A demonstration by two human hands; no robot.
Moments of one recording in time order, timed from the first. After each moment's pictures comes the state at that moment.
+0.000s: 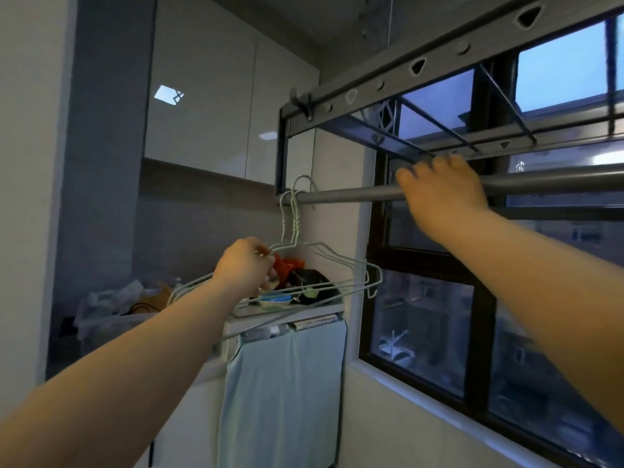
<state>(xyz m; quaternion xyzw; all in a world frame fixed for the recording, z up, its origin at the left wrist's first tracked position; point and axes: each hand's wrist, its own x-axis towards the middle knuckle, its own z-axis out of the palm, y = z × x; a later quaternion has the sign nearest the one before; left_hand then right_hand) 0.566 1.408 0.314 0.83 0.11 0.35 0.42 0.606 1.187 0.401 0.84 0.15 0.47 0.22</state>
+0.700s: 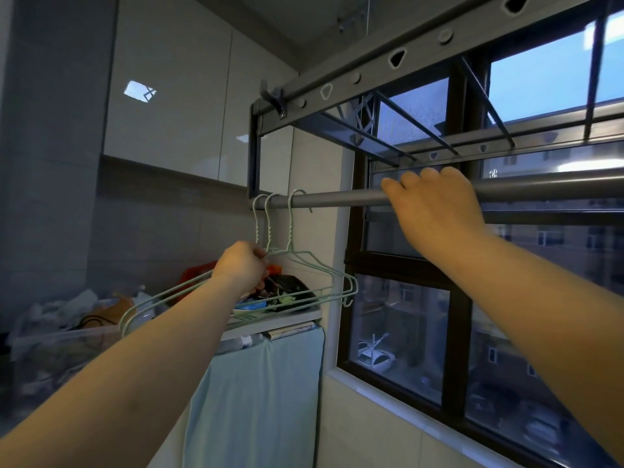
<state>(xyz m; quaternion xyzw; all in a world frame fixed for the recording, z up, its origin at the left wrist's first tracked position) 0.653 1.399 0.322 0.82 0.12 0.33 0.45 0.629 1.167 0.391 0.82 0.17 0.50 0.22</state>
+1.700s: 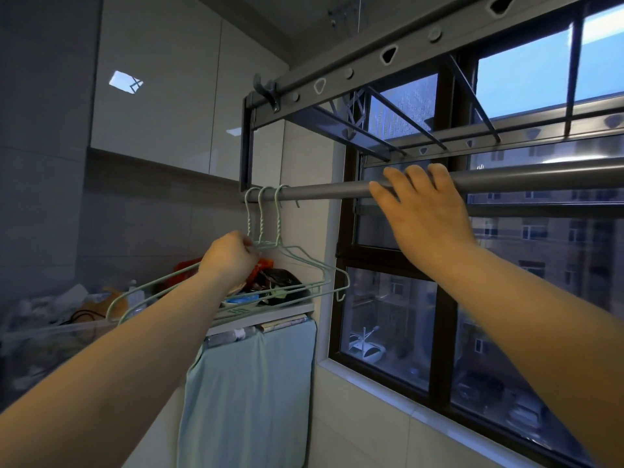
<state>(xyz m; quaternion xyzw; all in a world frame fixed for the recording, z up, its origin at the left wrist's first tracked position) 0.630 1.395 0.321 0.87 0.14 0.36 0.30 0.621 1.157 0.370 0.81 0.19 0.51 0.22</state>
